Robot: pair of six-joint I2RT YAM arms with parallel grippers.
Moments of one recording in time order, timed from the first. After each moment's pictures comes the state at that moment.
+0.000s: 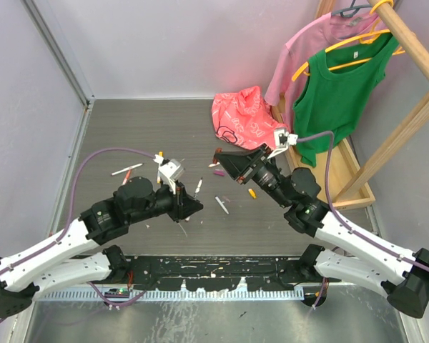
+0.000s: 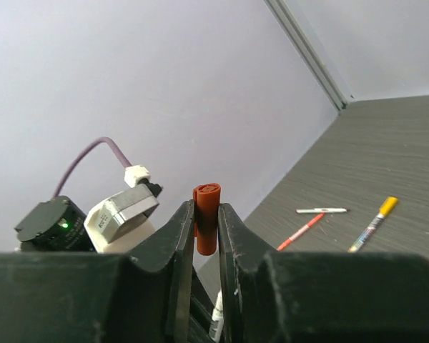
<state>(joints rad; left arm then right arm) -0.99 0.78 0.80 -0.34 0.07 -0.45 0.86 0.88 0.72 0.47 0.02 0.73</state>
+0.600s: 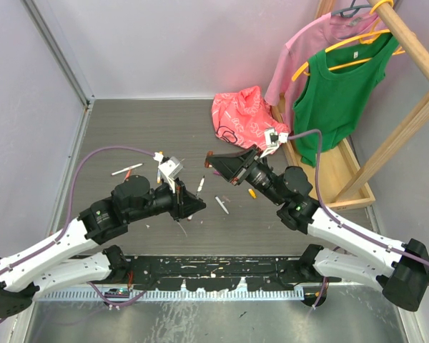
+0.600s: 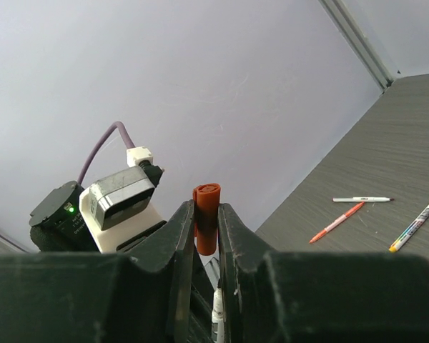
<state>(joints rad) -0.99 0.79 0.81 -0.28 0.14 -0.45 0.86 0.96 0.69 0.61 -0.06 0.84</state>
